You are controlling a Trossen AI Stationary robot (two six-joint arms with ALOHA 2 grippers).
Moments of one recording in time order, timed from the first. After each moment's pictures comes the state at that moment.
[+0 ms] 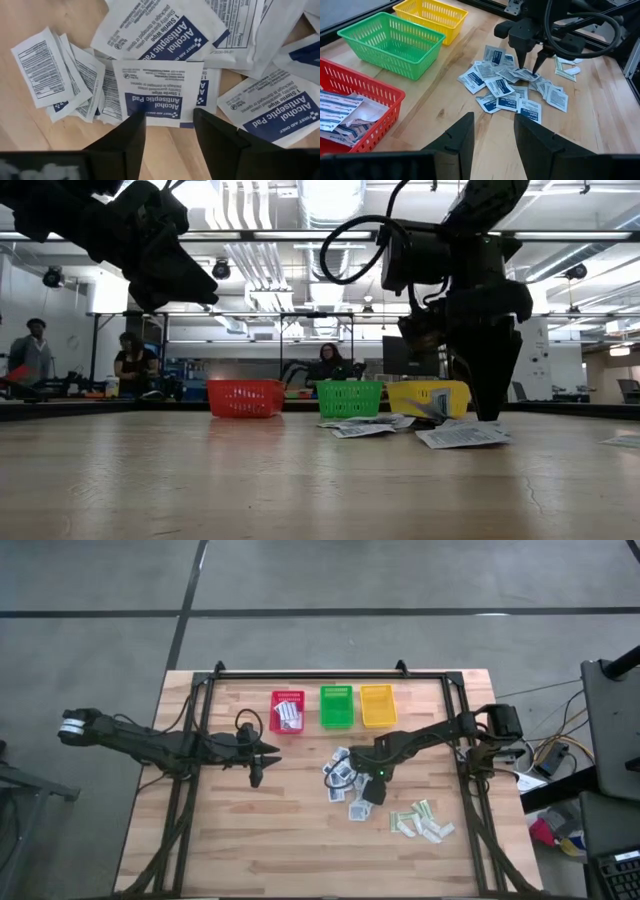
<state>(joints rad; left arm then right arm) -0.11 0.87 0.44 0.02 -0.26 -0.40 0.03 1.80 0.99 -0.67 -0.24 0.47</state>
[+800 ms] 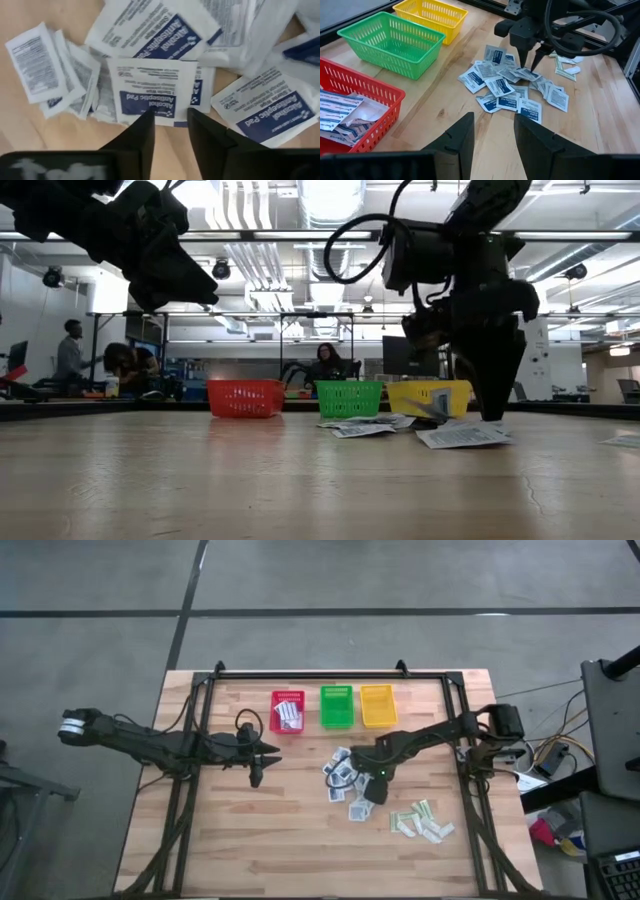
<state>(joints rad) -0.11 0.87 0.44 0.01 -0.26 -0.39 0.03 1.75 0.98 -0.68 -0.24 0.45</state>
